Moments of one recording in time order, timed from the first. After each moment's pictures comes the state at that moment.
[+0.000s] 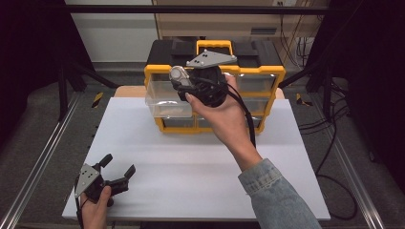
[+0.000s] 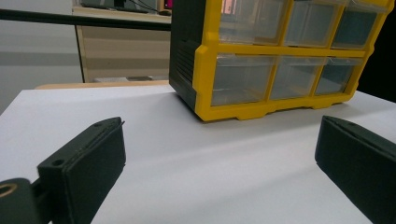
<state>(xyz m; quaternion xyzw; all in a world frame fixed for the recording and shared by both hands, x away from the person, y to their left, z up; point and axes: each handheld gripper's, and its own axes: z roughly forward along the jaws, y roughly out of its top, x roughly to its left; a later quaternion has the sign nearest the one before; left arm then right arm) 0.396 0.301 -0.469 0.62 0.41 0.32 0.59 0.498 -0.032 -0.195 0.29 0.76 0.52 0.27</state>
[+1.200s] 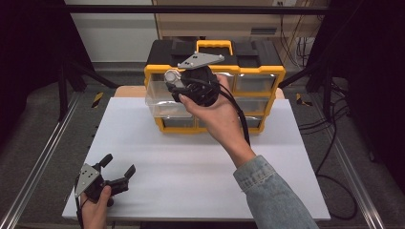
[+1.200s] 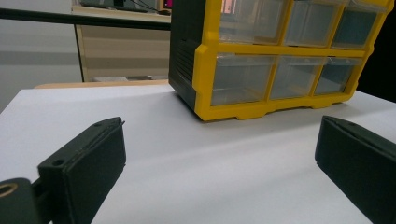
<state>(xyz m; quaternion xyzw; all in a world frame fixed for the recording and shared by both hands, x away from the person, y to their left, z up) 0.397 0.301 -0.470 0.62 0.41 0.32 0.59 0.509 -0.017 -0.203 0.28 0.78 0.50 0.26</state>
